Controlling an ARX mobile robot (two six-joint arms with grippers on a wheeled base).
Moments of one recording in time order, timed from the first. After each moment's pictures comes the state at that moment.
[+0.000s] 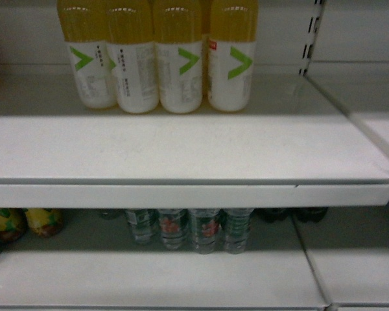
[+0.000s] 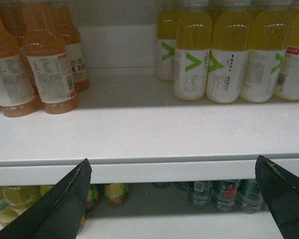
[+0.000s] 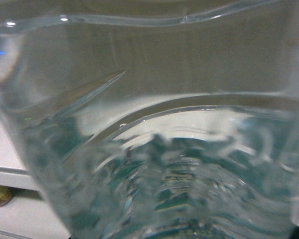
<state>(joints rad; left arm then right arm) 0.00 0.01 0.01 0.00 0.00 0.00 -0.01 0.72 0.18 0.51 -0.29 0.13</state>
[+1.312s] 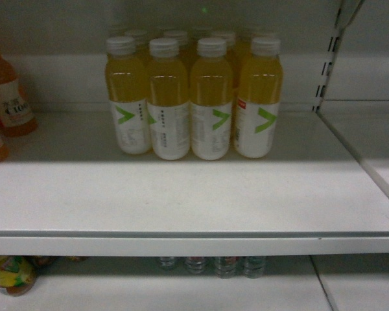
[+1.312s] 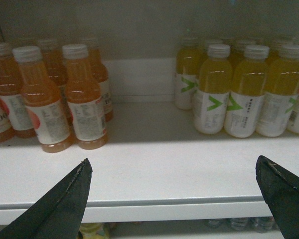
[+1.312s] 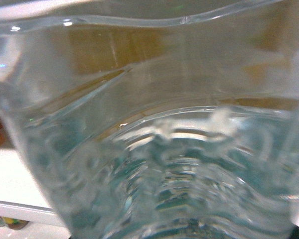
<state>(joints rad) 0.00 0.01 0.01 0.00 0.00 0.00 -0.01 0.72 0.19 0.51 -0.28 0.13</state>
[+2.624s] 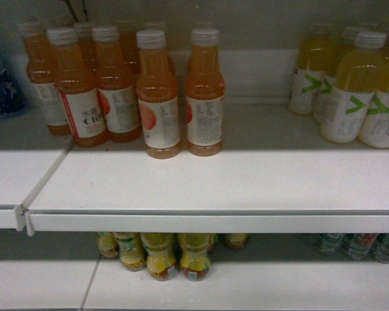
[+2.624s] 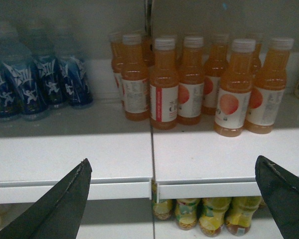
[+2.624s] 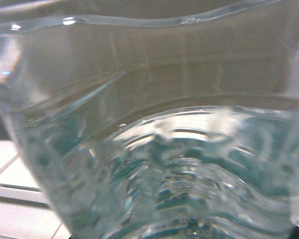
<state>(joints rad) 0.00 0.01 0.01 -0.01 0.00 0.00 -0.01 0.72 0.19 0.51 -0.29 0.13</state>
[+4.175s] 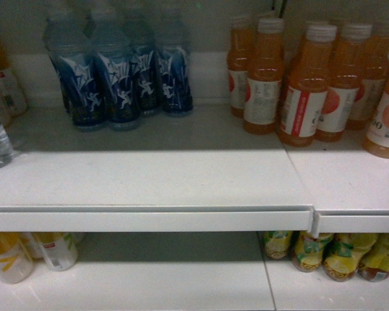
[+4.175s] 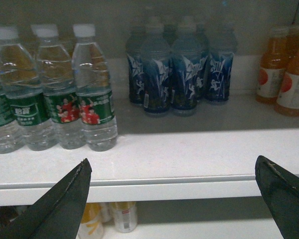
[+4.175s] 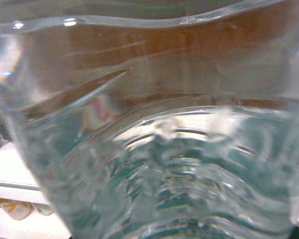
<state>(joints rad) 0.00 0.01 0.01 -0.01 0.00 0.00 -0.01 0.72 0.19 0.51 -0.29 0.13</state>
